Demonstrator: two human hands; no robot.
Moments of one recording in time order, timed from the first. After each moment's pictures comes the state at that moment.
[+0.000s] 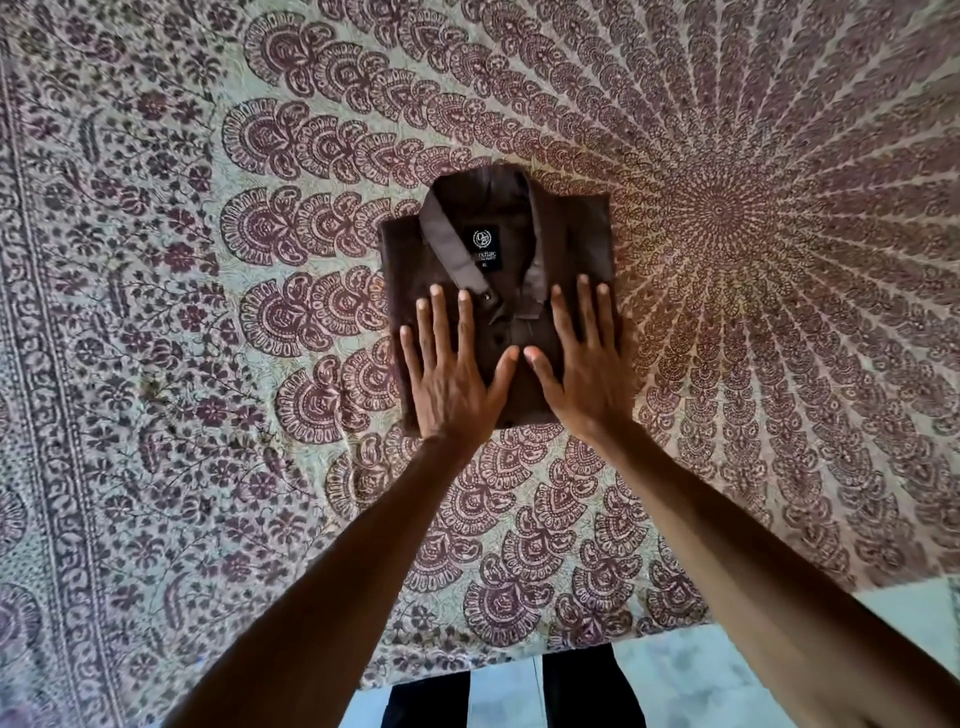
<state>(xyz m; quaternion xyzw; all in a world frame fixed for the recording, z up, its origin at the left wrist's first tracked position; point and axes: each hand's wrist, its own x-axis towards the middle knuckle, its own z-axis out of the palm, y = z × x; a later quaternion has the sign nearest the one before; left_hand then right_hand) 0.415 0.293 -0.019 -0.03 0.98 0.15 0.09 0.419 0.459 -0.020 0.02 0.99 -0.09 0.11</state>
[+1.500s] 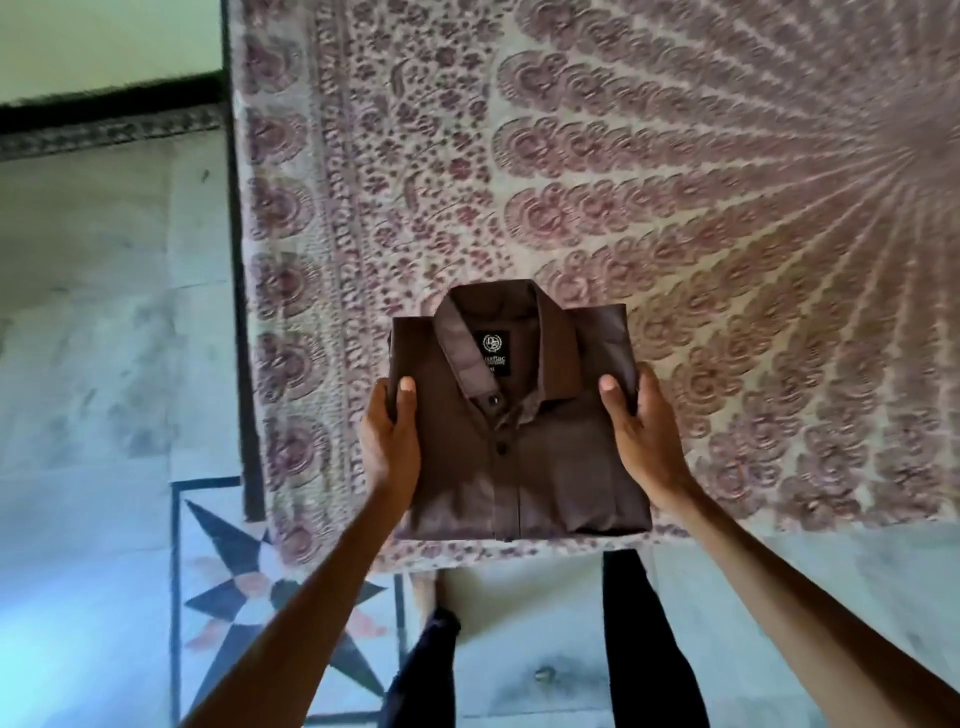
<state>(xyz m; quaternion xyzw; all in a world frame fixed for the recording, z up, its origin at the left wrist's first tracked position) 0.605 -0.070 0.052 -0.30 0.81 0.50 0.02 0.604 0.189 0.062 0.16 0.82 -0.54 0.11</state>
